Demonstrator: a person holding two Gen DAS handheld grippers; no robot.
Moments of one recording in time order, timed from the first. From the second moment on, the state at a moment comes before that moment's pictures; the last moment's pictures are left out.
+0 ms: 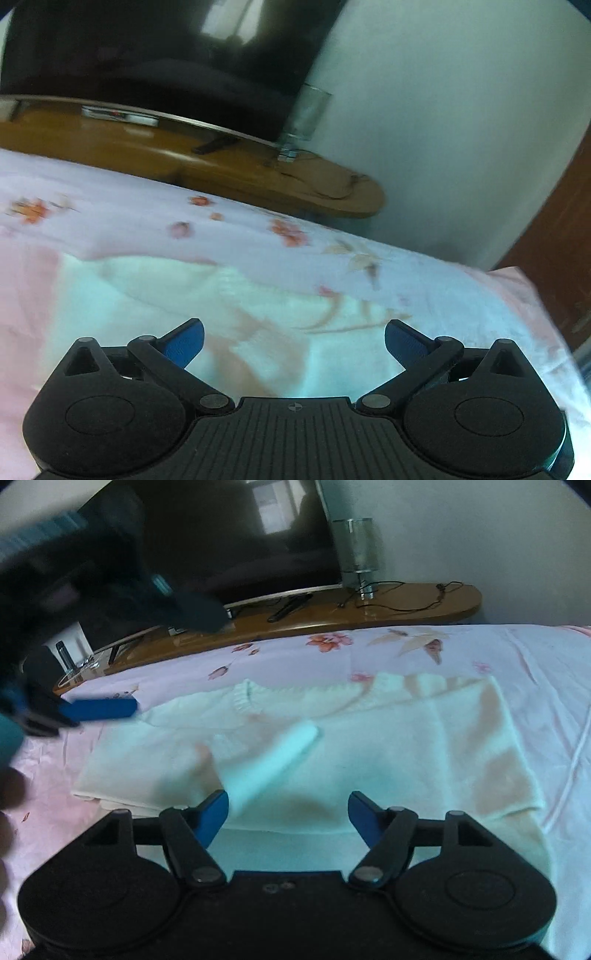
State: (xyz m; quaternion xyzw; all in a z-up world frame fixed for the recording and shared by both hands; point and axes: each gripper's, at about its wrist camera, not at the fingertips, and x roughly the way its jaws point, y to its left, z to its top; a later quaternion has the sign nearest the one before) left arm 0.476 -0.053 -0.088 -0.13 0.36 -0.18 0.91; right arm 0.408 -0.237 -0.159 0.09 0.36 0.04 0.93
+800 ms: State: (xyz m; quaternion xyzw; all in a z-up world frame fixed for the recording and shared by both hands) left arm 0.444 -0.009 -0.182 0.07 0.37 -0.02 0.93; right arm 0.406 -0.295 -0.158 0.13 0.33 -0.09 0.93
